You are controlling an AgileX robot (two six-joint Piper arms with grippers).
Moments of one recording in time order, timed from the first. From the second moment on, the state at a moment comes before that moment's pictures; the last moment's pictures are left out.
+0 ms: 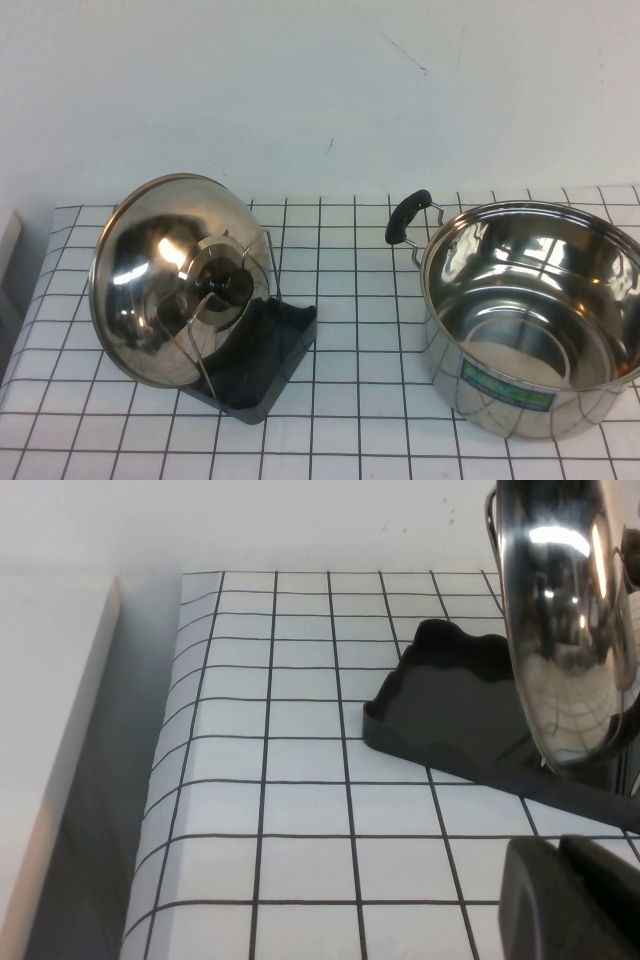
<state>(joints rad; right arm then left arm) 0.29 0.22 -0.46 -0.09 0.62 -0.38 -0.08 -0.01 0.03 -0.07 0.35 -0.06</state>
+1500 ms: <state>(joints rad) -0.08 -0.01 0.02 0.01 0.44 -0.12 -0.08 -0.01 0.03 -0.07 0.35 -0.05</state>
